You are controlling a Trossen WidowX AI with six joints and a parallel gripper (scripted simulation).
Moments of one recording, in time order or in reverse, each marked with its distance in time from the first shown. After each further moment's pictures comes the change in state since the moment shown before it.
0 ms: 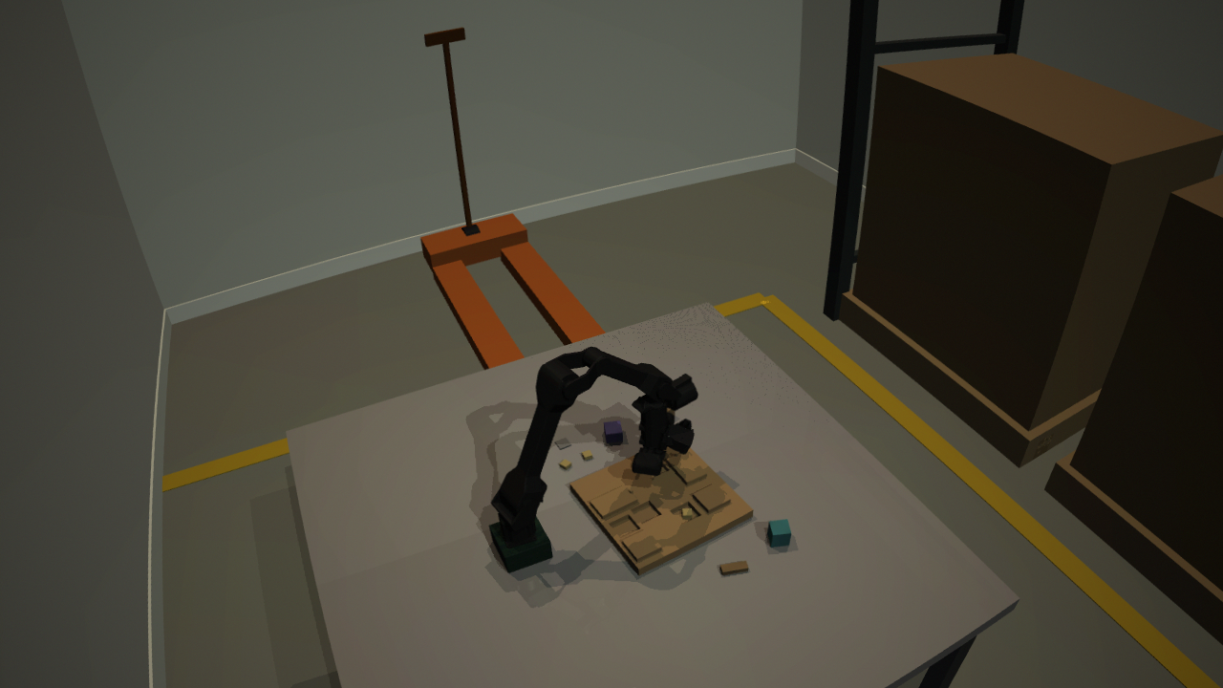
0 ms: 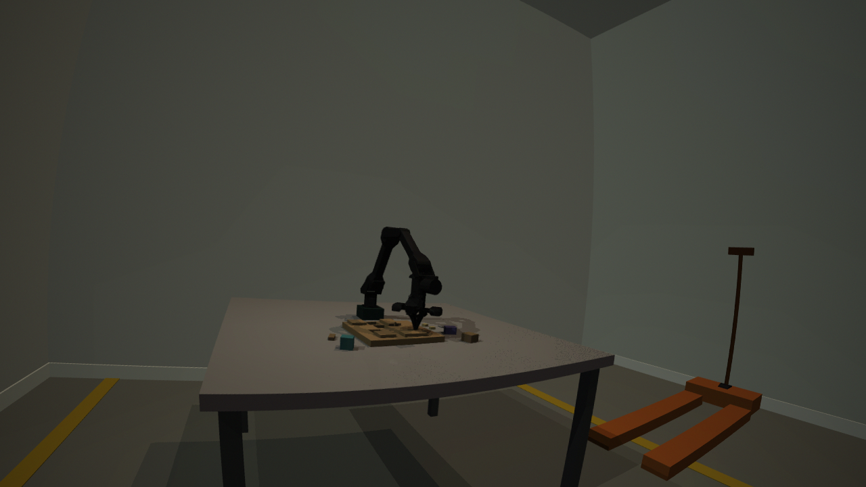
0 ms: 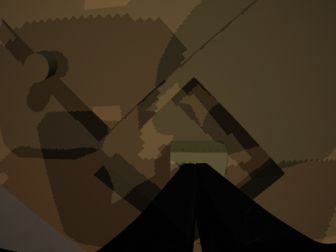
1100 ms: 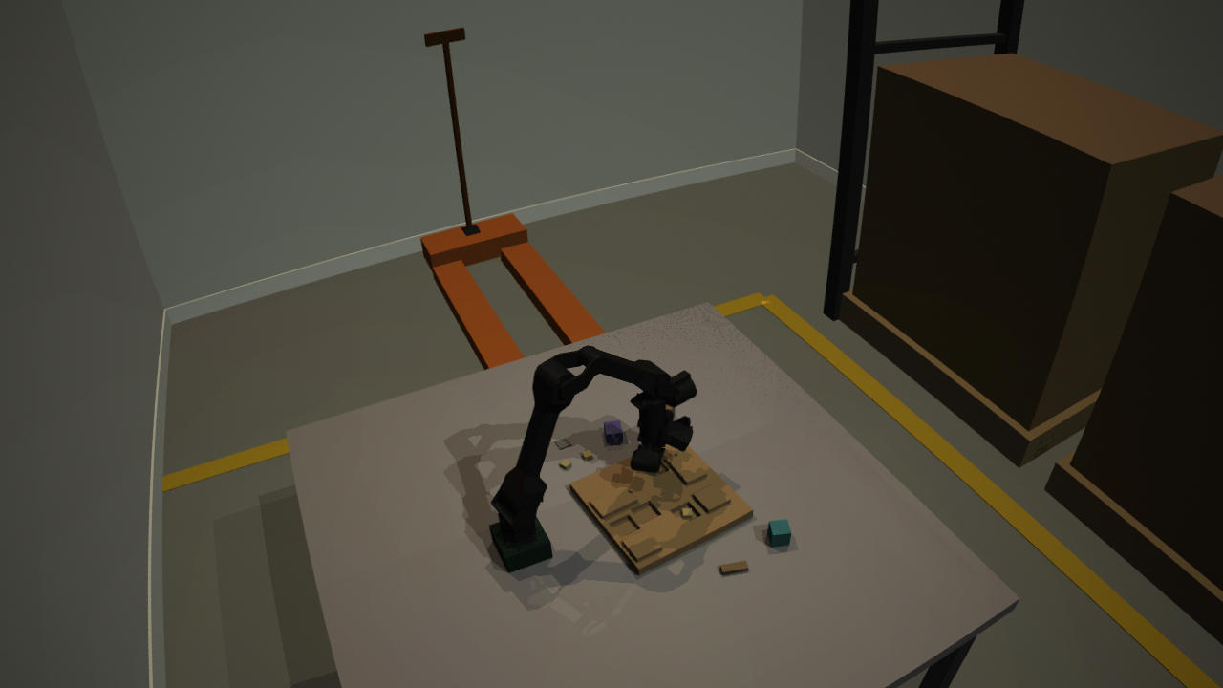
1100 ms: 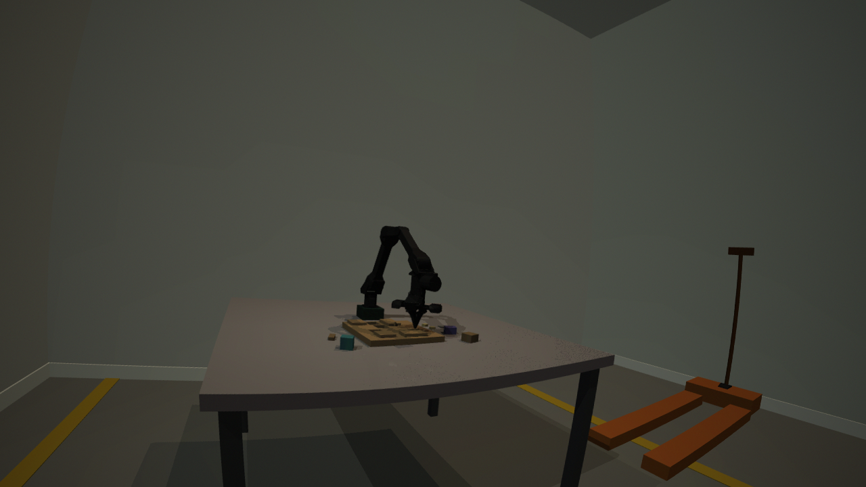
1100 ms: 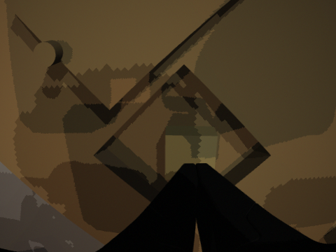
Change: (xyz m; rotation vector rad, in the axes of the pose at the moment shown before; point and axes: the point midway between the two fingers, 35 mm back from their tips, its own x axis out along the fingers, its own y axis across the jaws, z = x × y) arm -0.011 -0.003 -0.002 0.000 -0.001 0.002
